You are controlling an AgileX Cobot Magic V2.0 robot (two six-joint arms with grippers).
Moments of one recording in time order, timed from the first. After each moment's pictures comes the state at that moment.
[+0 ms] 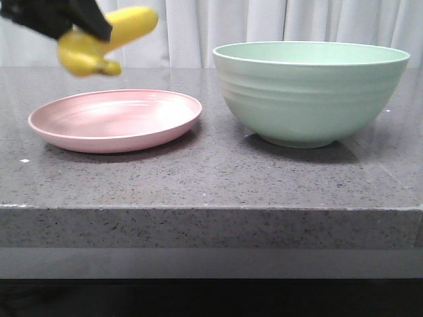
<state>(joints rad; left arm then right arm) -0.41 1.41 -1.15 -0.23 0.50 0.03 0.01 0.35 -0.46 0.21 0.32 -0.12</state>
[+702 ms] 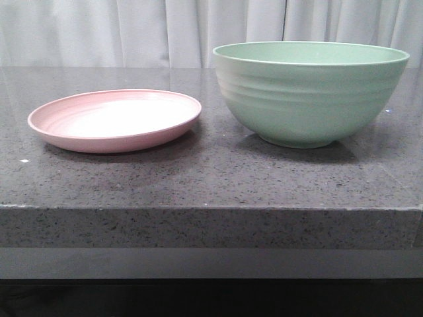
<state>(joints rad) -0.70 1.21 -1.15 -0.23 0.58 0.04 0.01 0.40 -0.50 0.36 0.32 -0.12</state>
